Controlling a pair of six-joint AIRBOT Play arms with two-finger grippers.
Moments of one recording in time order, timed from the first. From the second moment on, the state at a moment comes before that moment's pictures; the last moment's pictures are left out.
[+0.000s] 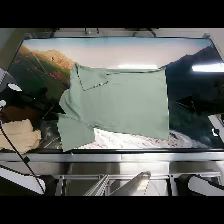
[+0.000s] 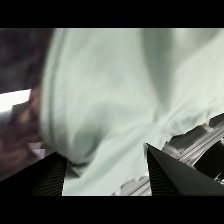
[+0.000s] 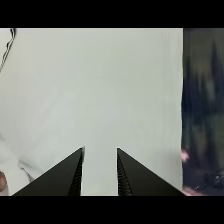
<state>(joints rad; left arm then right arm) 0.32 -1.84 1.29 0.95 -1.50 -1.27 -0.53 -1.30 0.82 -0.54 1.19 0.94</state>
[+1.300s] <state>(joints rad) 0.41 -1.84 1.24 0.78 -1.53 -1.13 -0.44 -1.43 0.47 -0.62 1.19 1.11</state>
